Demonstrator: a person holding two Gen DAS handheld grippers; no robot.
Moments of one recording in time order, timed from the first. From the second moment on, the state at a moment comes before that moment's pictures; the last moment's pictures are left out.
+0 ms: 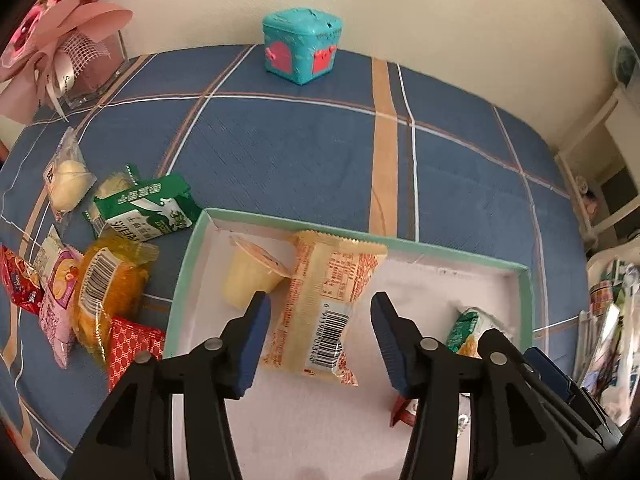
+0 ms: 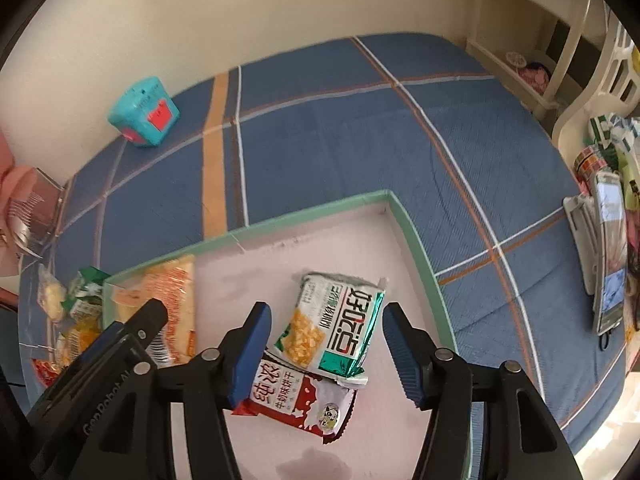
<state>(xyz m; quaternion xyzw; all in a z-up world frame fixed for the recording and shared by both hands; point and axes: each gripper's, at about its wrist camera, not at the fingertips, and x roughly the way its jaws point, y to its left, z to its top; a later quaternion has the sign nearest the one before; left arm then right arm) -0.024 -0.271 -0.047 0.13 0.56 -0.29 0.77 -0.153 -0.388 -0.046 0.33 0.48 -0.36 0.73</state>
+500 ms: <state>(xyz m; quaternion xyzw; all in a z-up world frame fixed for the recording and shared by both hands) 0.002 -0.228 -0.035 0.11 0.55 -0.22 0.80 -0.146 -0.382 -0.027 0.30 0.48 -0.34 0.75</state>
